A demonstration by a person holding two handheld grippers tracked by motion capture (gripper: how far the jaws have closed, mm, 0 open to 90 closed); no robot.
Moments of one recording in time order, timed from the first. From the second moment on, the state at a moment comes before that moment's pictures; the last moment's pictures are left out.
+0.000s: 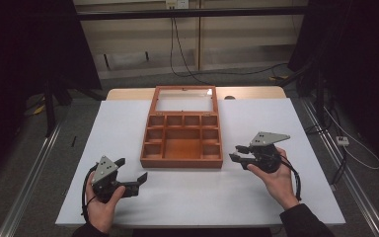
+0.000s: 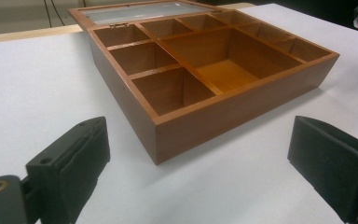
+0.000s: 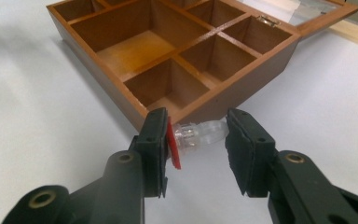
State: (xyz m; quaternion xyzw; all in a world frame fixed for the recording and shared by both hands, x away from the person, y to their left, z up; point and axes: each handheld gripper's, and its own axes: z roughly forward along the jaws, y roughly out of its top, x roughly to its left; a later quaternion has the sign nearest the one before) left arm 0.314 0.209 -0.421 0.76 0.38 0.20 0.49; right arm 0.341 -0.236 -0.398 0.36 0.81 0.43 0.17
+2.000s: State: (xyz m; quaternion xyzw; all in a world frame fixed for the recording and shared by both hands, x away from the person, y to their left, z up) left arm 0.314 0.210 -0.422 0.76 0.38 0.19 0.49; right arm 0.423 -0.208 -0.354 0.35 0.79 0.46 0.20
